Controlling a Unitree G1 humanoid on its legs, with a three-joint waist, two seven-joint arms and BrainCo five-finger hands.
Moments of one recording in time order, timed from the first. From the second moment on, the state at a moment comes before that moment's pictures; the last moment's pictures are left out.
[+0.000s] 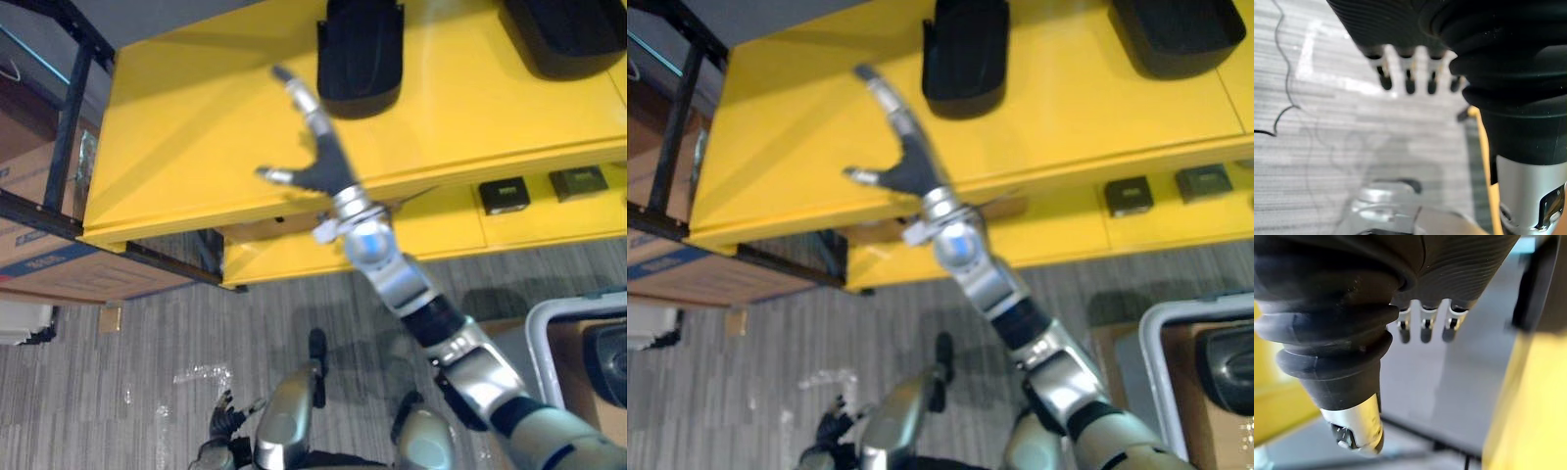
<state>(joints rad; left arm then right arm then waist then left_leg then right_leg) 0.16 0.11 -0.13 0.83 -0.31 -0.17 0.22 -0.83 -0.06 0.56 0.22 -0.20 -0.10 -0.19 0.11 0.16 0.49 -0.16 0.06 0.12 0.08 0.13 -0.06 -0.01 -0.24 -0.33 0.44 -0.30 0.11</state>
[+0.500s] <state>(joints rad) 0.17 0.12 -0.13 0.83 -0.34 -0.16 0.23 -0.84 0.04 0.48 0.48 -0.15 0.03 -0.37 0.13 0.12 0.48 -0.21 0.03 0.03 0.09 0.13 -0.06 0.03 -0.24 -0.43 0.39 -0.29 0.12</state>
